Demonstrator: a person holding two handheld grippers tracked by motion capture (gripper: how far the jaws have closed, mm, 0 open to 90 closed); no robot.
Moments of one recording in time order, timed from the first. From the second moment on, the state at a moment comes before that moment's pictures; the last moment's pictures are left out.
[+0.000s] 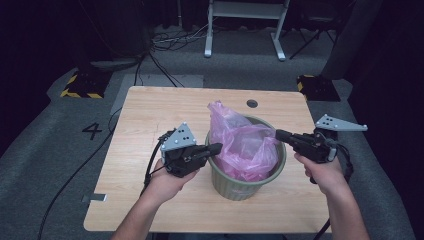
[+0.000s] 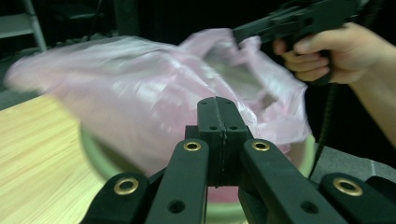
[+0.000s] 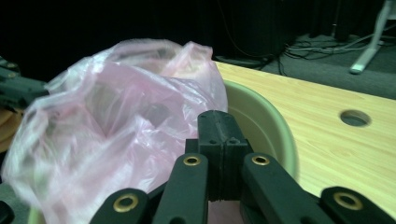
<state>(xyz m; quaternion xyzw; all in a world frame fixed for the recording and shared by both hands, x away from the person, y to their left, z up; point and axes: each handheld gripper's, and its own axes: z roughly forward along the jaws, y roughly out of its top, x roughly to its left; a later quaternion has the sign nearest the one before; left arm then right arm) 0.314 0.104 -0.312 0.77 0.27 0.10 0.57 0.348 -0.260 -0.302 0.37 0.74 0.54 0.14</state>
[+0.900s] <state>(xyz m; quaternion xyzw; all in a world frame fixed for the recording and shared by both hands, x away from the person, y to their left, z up) 0.303 0.130 -0.337 0.76 0.29 0.08 0.58 0.320 -0.303 -0.301 0.38 0.71 0.56 0.18</state>
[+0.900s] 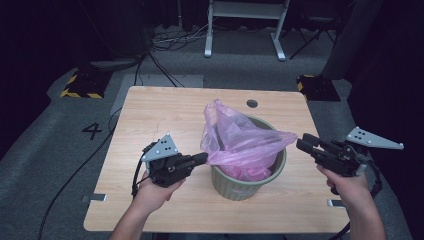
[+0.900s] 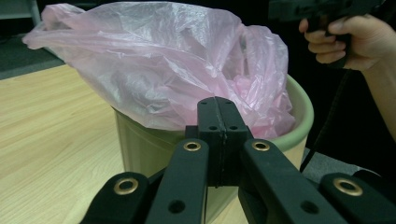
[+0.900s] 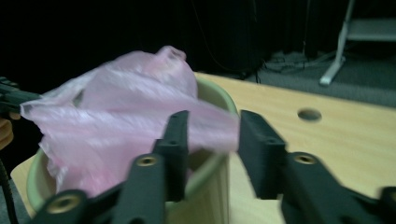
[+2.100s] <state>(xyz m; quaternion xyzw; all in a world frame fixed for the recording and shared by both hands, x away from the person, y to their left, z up) 0.286 0.164 -0.366 0.75 0.33 0.04 0.57 0.344 -0.305 -0.310 0.39 0.79 0.43 0.17</state>
